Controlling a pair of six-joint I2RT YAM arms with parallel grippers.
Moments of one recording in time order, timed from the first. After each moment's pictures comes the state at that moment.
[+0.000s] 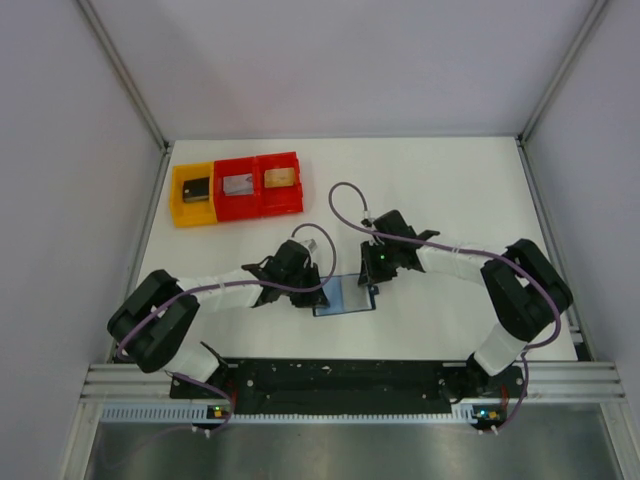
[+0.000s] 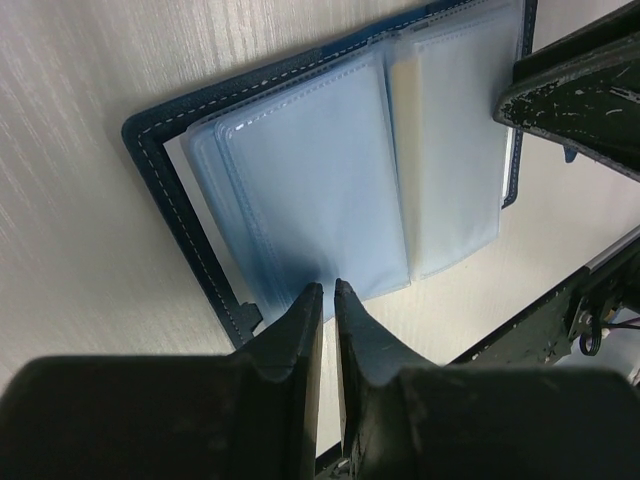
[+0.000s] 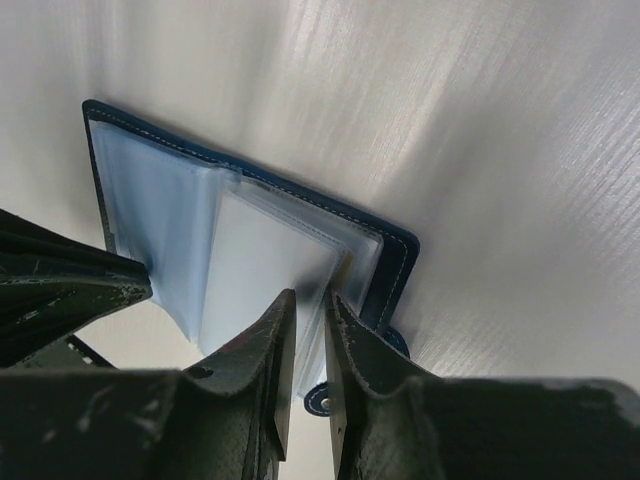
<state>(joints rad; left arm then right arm) -0.72 1.48 0.62 -0.05 0.26 -0.79 0.63 1.65 0.89 -0.26 -0.29 0.45</state>
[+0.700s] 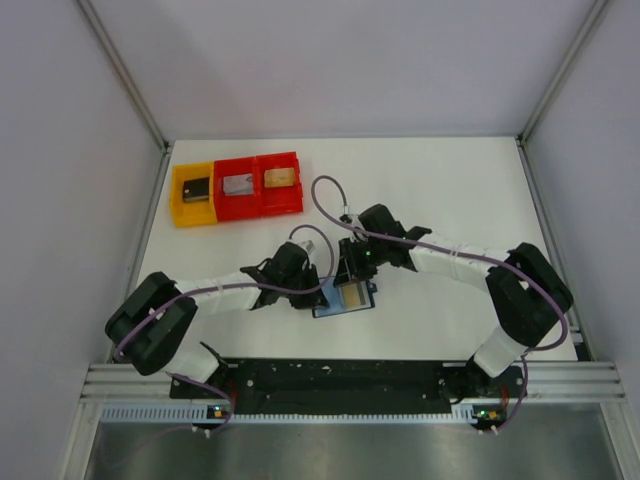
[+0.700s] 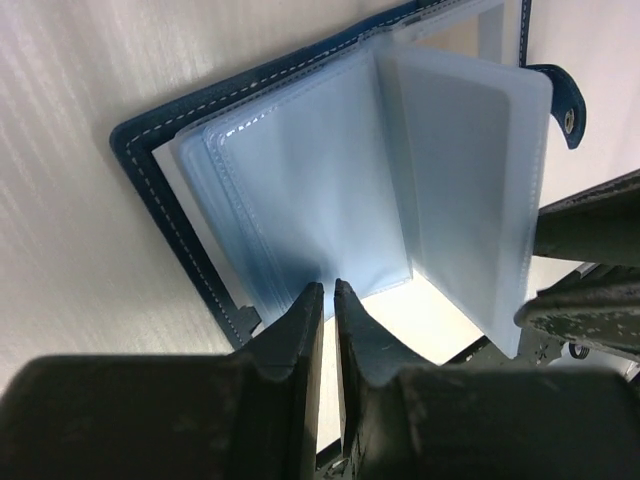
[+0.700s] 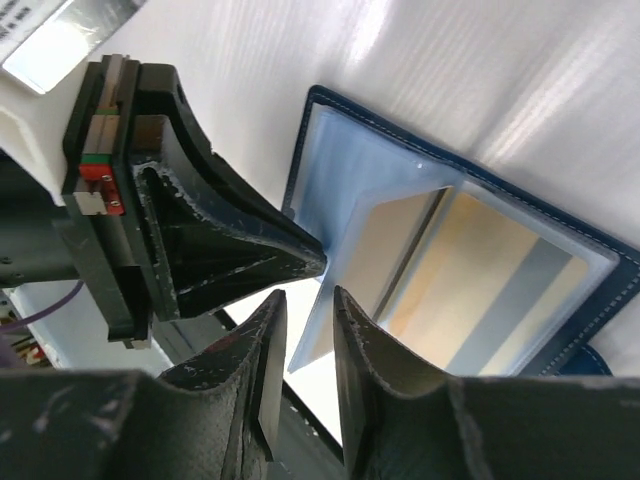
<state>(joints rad) -0.72 1.47 0.60 -0.04 0.26 -0.82 0.72 1.62 0.98 -0.26 -0.45 0.50</state>
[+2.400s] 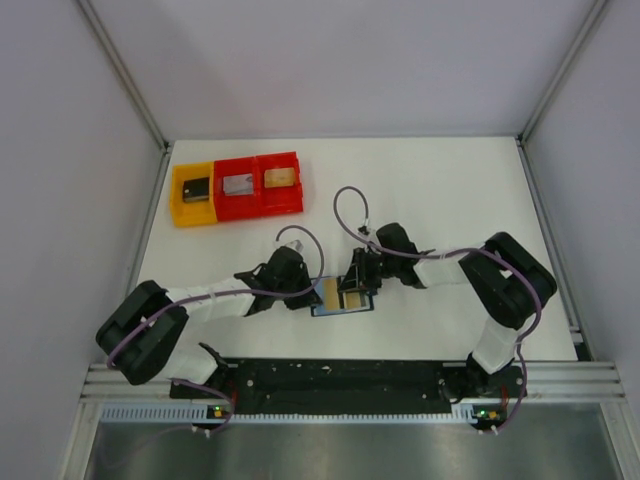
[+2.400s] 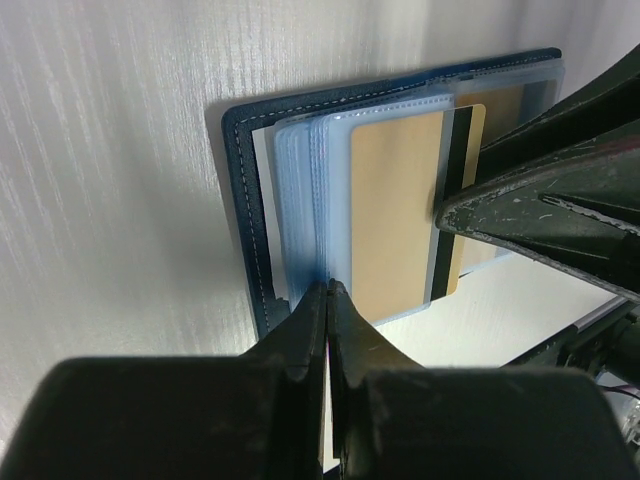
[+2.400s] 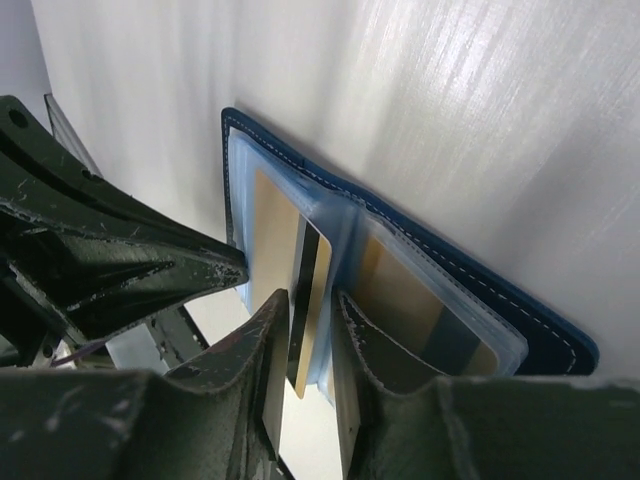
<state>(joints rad) -0.73 1.39 0.54 -0.02 0.12 -0.91 0.63 1.75 0.72 0.26 -0.57 0.71</state>
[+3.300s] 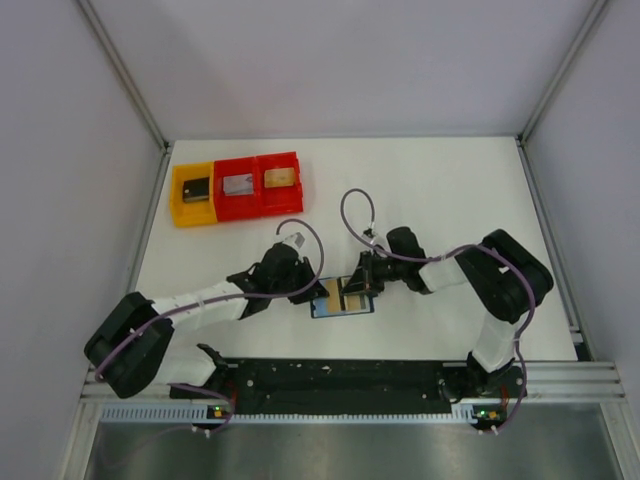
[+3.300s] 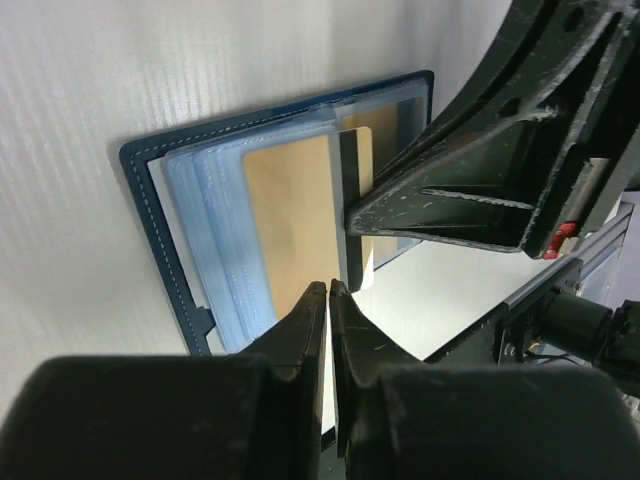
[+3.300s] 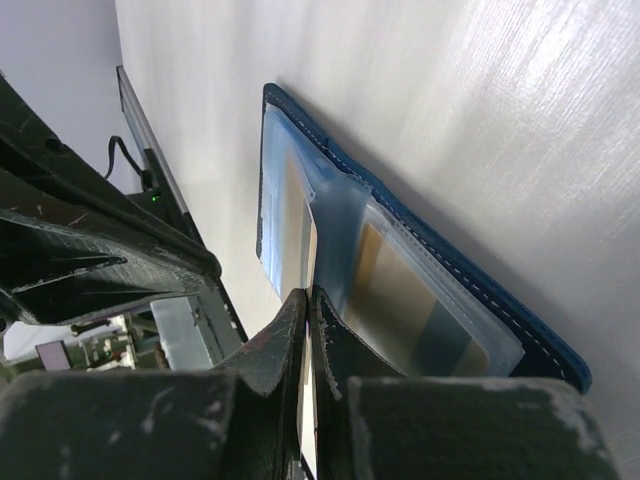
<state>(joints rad) -0.73 1.30 0.53 0.04 0.18 -0.93 0.57 1.78 0.62 0.49 -0.75 0.77</state>
